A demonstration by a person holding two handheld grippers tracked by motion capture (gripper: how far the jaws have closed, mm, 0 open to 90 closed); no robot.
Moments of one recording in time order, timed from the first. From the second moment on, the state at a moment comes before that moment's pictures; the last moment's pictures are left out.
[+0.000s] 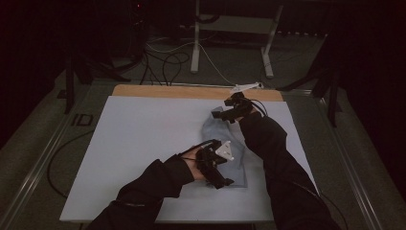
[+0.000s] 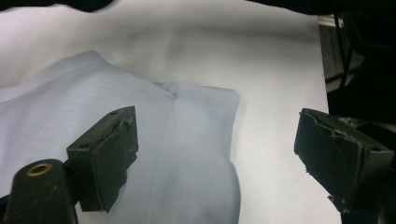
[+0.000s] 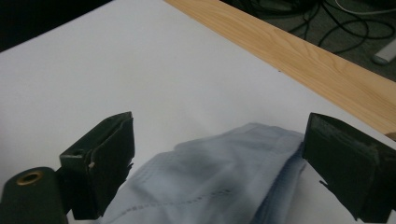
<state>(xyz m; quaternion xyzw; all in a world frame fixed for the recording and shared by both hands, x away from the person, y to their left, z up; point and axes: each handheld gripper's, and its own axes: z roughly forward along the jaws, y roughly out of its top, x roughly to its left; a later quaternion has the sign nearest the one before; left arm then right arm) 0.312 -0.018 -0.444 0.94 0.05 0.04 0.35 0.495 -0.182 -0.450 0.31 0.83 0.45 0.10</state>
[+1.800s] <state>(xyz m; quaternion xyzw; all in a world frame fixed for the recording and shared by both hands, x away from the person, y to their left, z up) 0.265 0.241 -0.506 0.84 0.30 0.10 0.45 0.331 -0.180 -0.501 0.14 0.89 0.43 0.00</state>
